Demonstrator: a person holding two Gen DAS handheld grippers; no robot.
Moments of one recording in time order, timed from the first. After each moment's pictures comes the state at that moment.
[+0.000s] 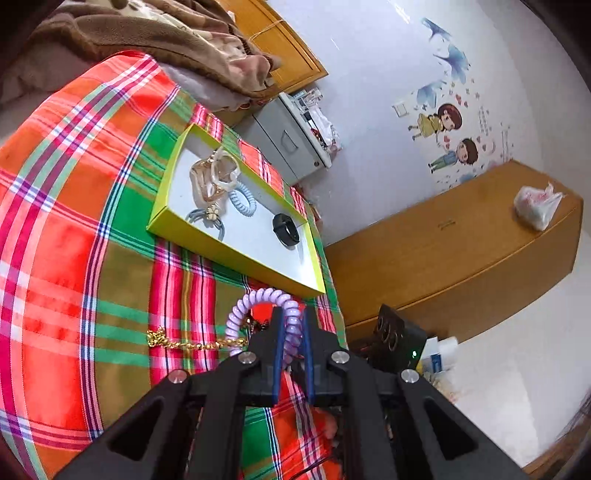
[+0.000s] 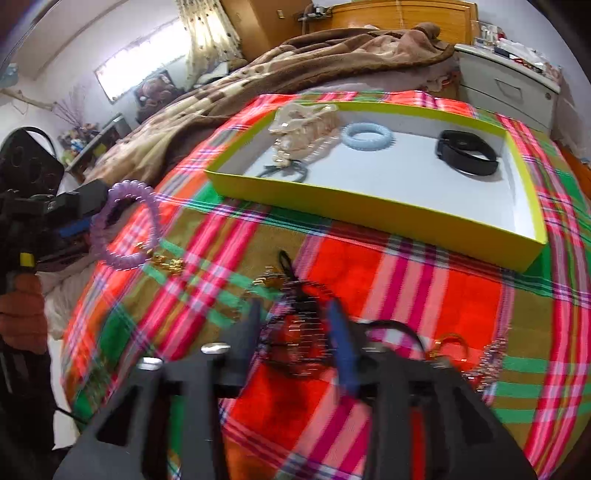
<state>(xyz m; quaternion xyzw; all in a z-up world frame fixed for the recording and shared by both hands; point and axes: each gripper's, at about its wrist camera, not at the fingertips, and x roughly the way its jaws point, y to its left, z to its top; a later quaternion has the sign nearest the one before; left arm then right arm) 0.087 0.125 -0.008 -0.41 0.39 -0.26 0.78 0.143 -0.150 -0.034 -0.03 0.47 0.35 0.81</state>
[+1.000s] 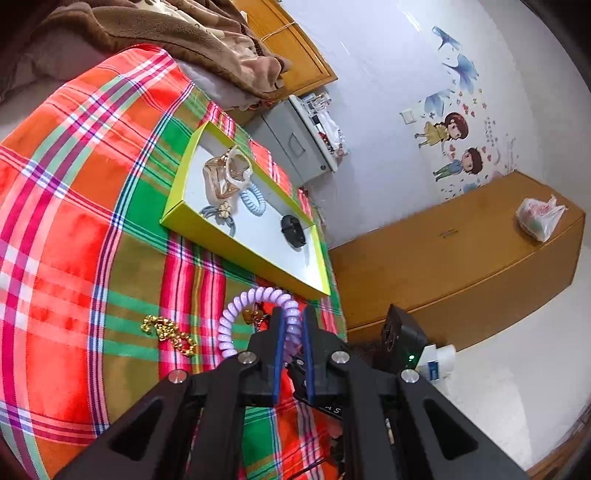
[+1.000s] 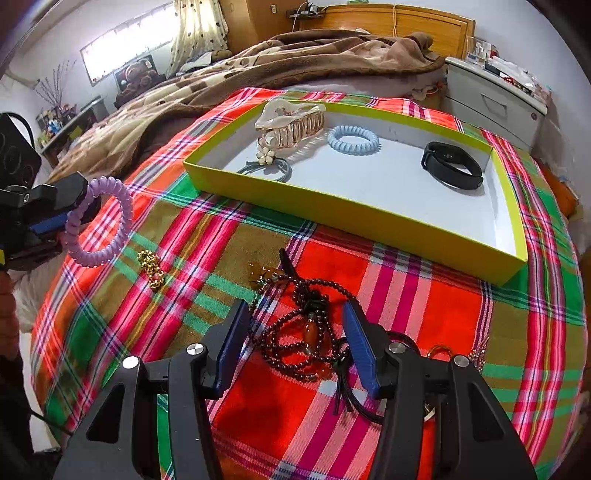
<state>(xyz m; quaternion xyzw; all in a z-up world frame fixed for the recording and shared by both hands) 0.092 0.125 -0.014 -0.42 0.39 -0.25 0.78 0.142 -0.135 -0.033 -0.10 0.47 0.28 0.83</state>
